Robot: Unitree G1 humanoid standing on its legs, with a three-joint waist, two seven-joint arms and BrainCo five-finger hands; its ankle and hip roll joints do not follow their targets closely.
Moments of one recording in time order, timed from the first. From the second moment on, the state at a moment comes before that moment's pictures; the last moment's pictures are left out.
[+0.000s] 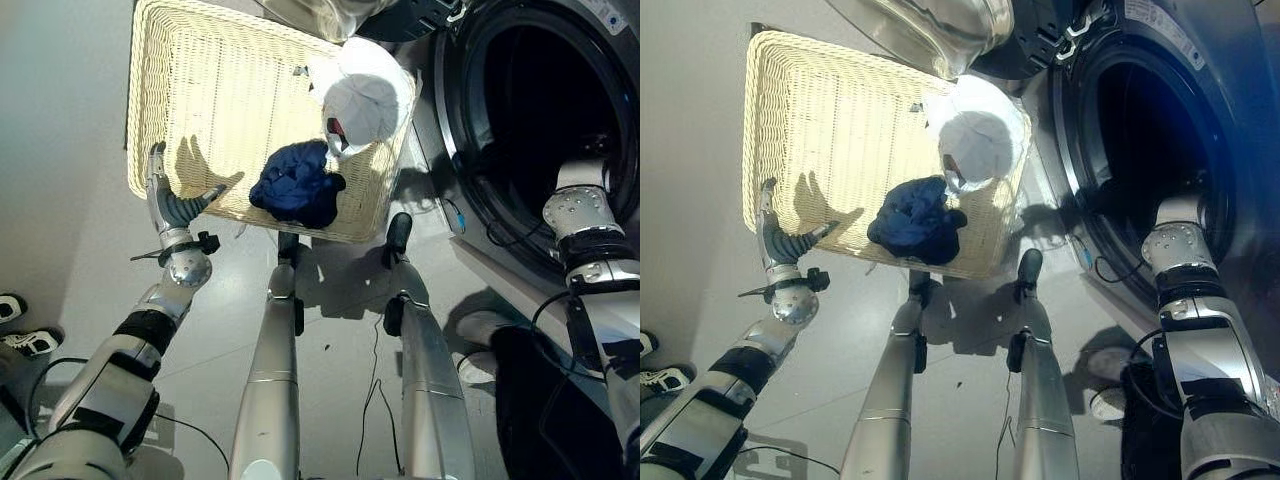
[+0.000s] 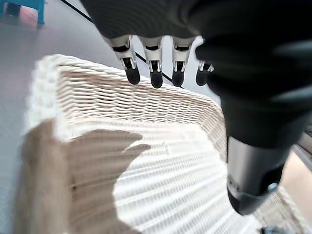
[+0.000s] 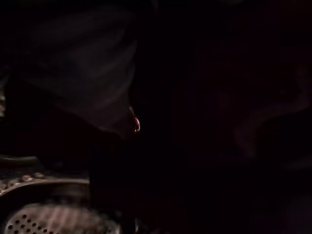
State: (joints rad) left arm -0.73 0.64 -0.42 0.80 -0.11 -0.44 0.84; right arm -1.07 -0.70 0.08 0.92 1.19 -0.50 -0.84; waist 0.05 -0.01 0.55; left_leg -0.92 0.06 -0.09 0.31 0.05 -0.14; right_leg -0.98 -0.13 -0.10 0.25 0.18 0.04
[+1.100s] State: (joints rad) left arm -0.88 0.77 -0.74 0.74 0.05 -0.53 0.56; right arm -1.31 -0.82 0.64 1.10 0.13 0.27 -0.95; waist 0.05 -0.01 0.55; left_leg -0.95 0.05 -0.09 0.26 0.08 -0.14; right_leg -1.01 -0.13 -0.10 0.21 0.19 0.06
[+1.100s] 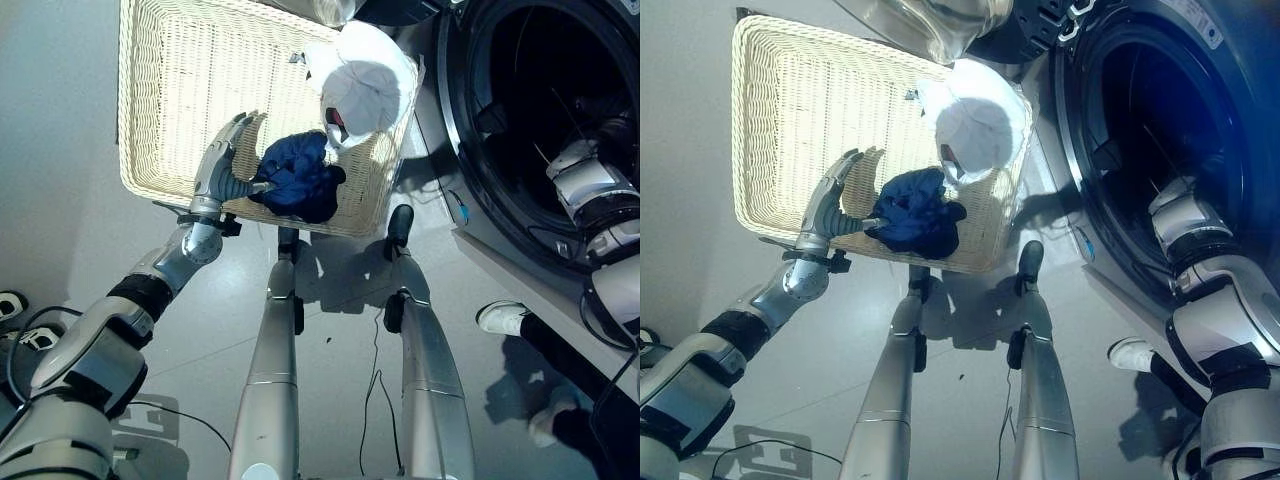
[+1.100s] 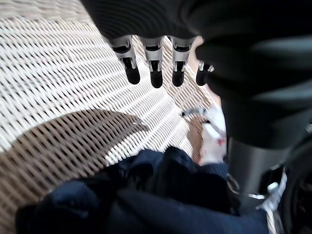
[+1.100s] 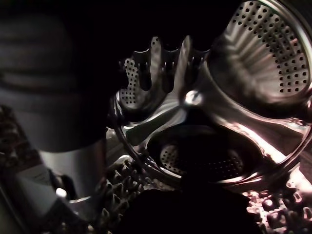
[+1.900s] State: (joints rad) left arm -0.88 0.75 -0.85 0.70 0.07 -0.46 0.36; right arm -1.31 -0.84 0.60 1.06 0.04 0.16 -1.00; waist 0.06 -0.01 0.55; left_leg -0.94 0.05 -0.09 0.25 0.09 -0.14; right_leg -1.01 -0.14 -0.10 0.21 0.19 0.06
